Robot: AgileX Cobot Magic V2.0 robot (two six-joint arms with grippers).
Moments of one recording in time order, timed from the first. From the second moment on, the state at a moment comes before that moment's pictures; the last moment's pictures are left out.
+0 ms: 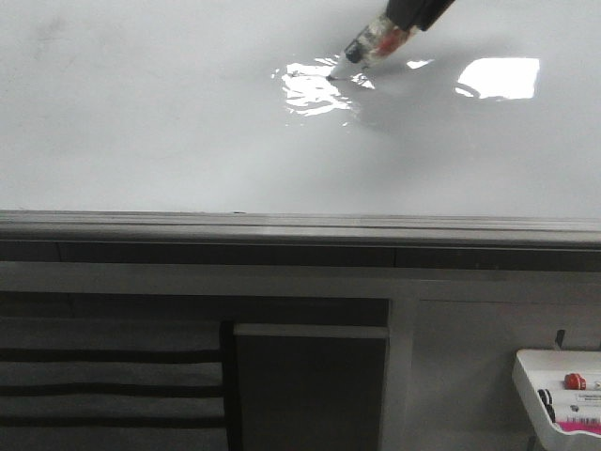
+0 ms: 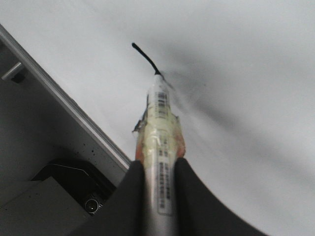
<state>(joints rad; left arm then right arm) -0.43 0.88 -0.85 -0.56 0.76 0.96 0.38 1.55 -1.51 0.24 1.04 -0.41</state>
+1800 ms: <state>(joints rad) -0.43 0.88 -0.85 -0.69 0.75 0.95 0.52 1.15 -1.29 0.30 1.17 -0.74</state>
